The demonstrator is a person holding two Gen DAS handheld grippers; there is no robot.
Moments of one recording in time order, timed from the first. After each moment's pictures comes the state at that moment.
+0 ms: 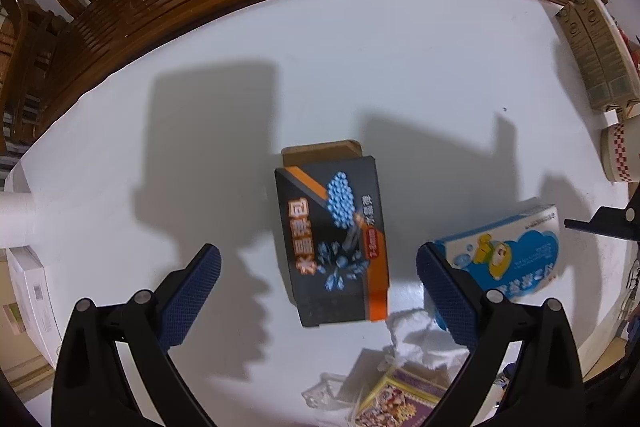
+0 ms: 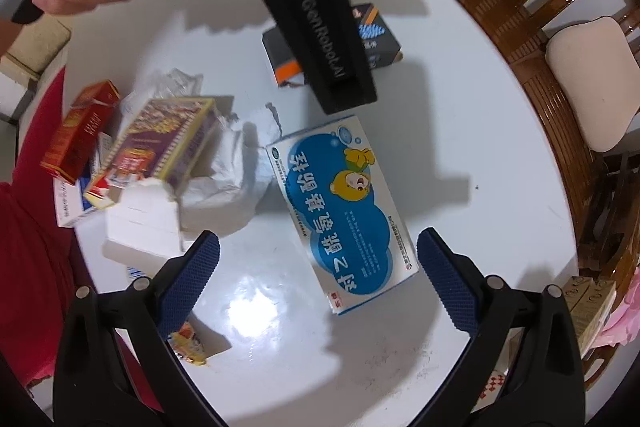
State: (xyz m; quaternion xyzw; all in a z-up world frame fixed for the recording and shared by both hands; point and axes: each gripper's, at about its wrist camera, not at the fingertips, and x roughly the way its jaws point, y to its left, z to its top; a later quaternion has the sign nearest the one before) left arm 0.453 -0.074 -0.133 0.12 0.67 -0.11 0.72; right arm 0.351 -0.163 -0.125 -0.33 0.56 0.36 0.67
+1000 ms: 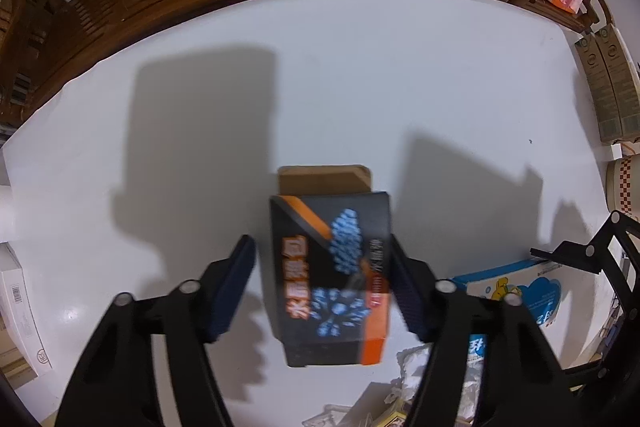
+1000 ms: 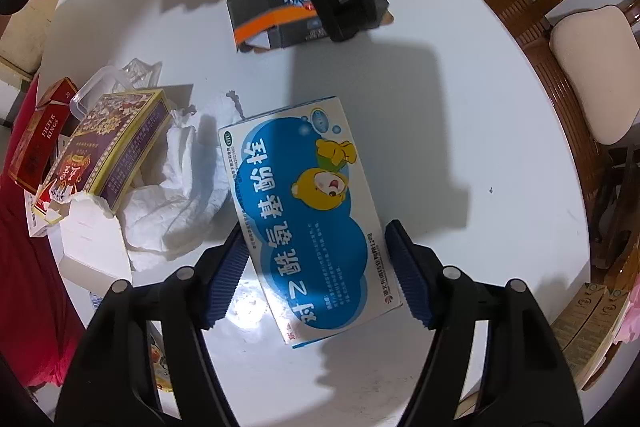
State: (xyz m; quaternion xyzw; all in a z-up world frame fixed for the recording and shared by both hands) left arm 0.474 -0.057 -0.149 0.08 0.68 -0.11 0.72; right arm 0.407 -0.161 -0.168 -0.33 0.57 0.35 0.66
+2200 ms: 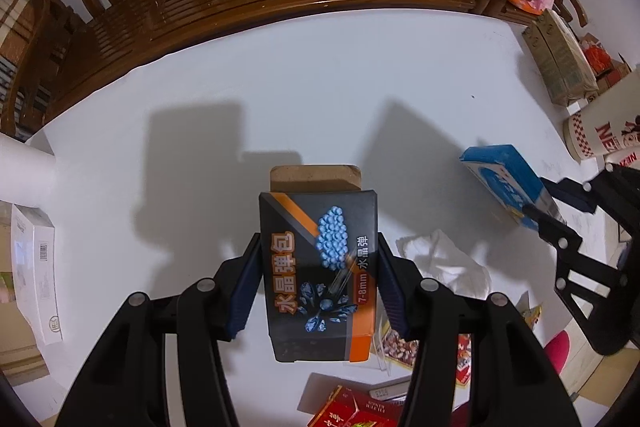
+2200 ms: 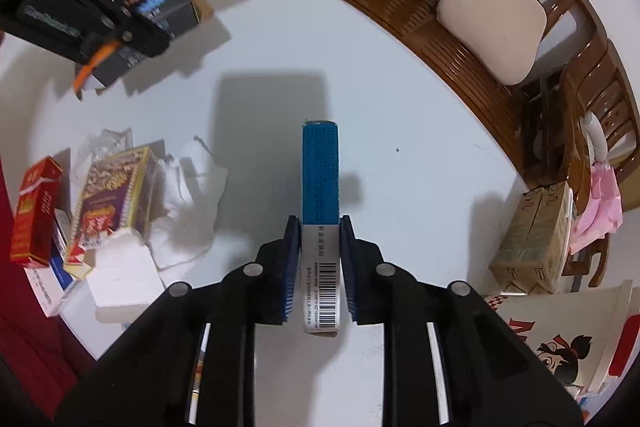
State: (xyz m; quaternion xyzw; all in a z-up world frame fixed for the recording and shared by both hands) left arm 0.394 -0.026 -0.079 0.09 0.63 -0.12 0.76; right arm 0.352 -0.170 -0.112 -0.28 0.54 0.17 0.77
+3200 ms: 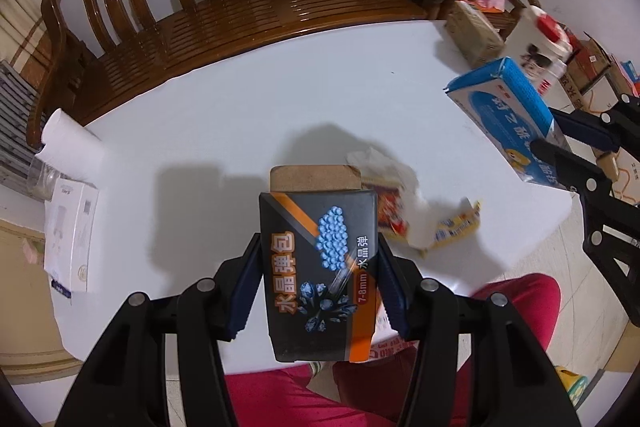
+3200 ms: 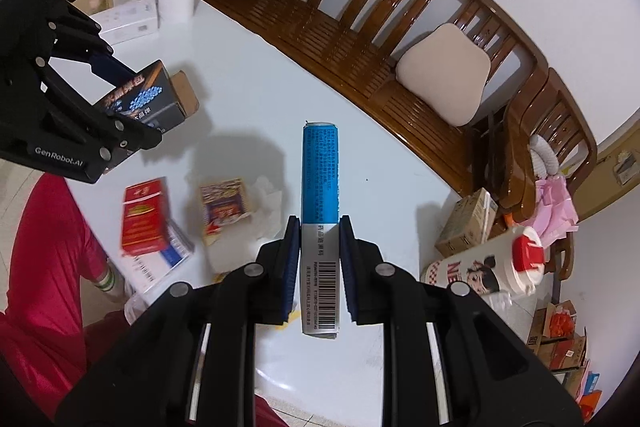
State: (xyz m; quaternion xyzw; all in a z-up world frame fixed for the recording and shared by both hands) left arm 0.248 -0.018 0.021 0.11 0.57 -0.16 0.80; right arm 0.214 -0.147 0.034 -0.27 0.44 0.15 0.84
